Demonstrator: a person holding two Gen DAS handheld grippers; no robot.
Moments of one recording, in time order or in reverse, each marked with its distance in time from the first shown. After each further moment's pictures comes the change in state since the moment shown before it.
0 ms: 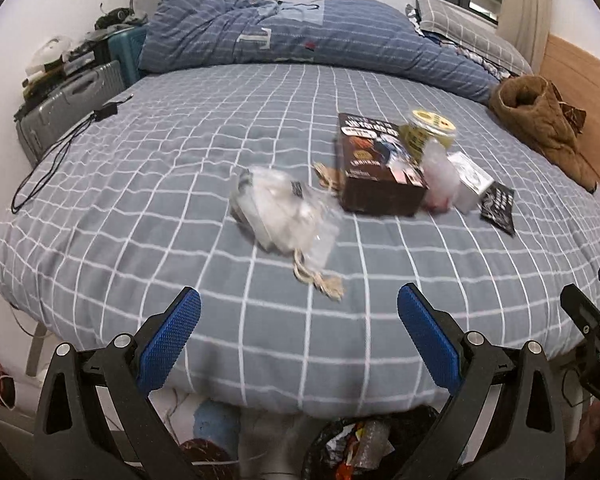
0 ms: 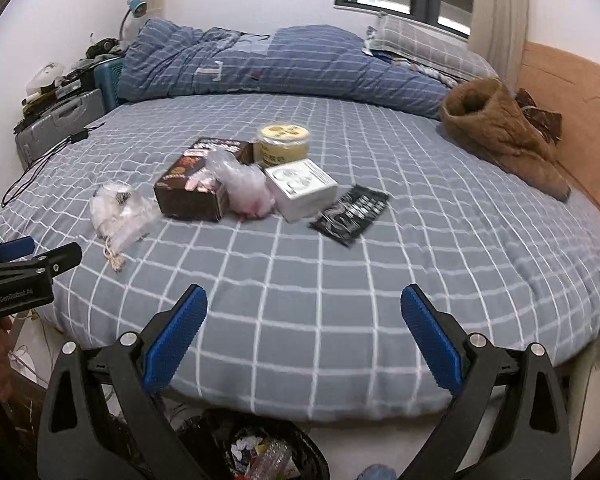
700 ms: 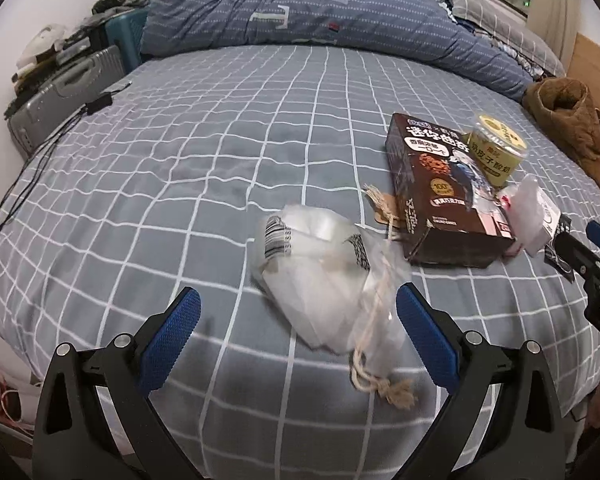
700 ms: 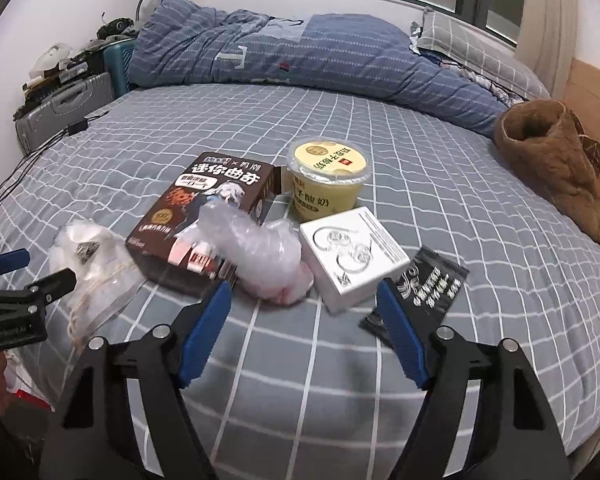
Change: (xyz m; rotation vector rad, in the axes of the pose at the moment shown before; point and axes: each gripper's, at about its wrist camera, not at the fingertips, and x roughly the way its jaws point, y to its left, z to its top) left arm 0.087 0.029 0.053 -0.015 0.073 0.036; right arm 0.116 0.031 0.075 -0.082 0.038 0.064
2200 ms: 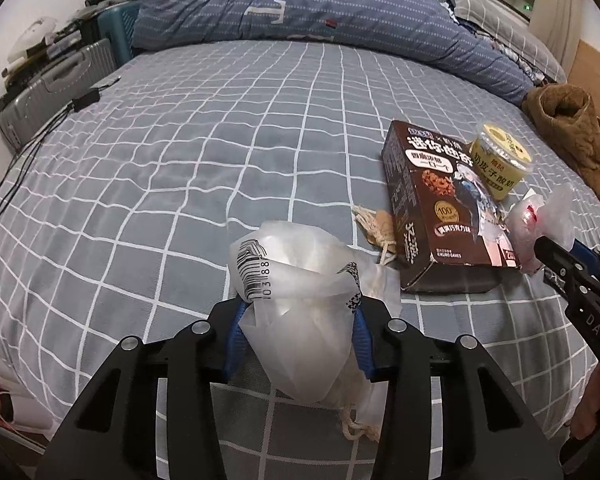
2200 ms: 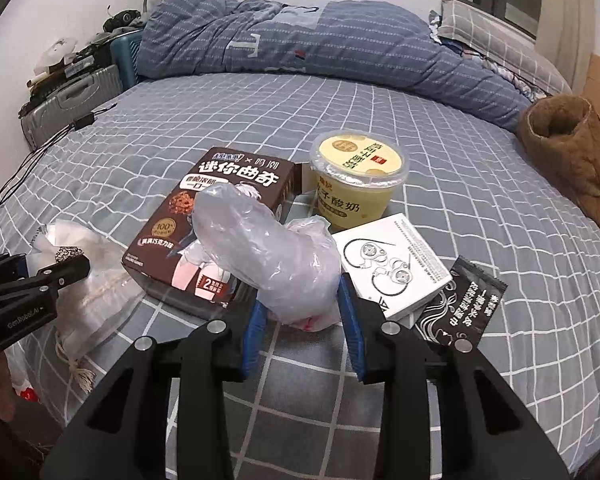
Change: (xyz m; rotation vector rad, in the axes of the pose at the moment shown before) left arm 0.013 -0.006 0.016 -0.019 0.011 -0.028; right arm 0.022 0.006 0.009 0.011 0.032 0.047
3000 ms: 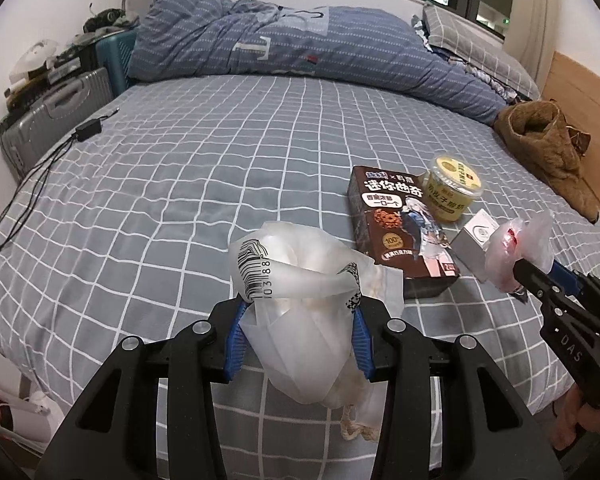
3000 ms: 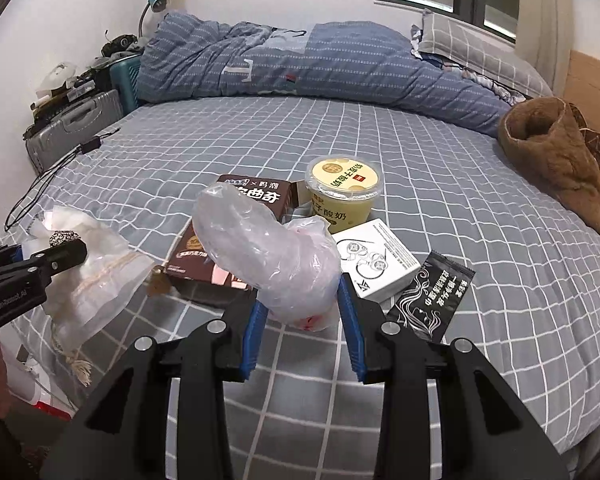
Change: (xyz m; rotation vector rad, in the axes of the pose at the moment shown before) left arm -0.065 -0.005 -0.001 0.029 -0.099 -0.055; right arm -0.060 0.004 -0.011 0.049 -0.060 -0.011
